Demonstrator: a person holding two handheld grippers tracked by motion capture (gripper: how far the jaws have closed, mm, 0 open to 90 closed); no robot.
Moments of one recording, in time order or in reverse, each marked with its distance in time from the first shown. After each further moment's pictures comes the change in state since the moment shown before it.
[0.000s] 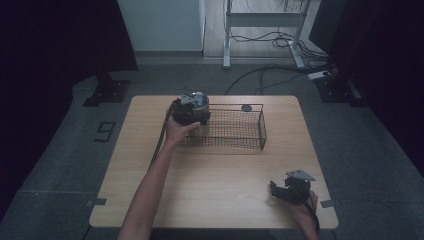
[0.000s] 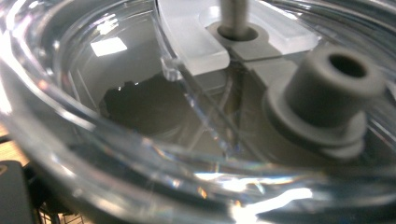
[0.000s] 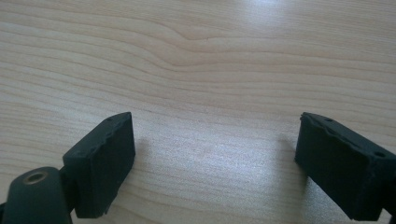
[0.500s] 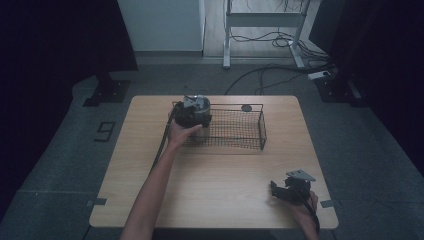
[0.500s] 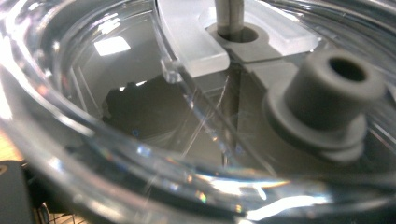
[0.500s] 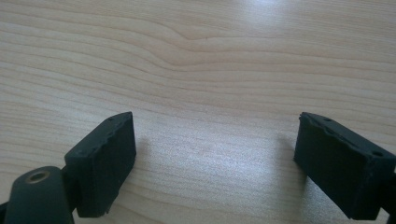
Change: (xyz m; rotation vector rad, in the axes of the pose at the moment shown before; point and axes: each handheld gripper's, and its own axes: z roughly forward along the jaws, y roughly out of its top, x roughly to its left) left arm -0.004 -0.011 0.011 0.011 0.014 -0.008; right arm 0.000 -0.001 -0.001 -0.002 -0.002 0.003
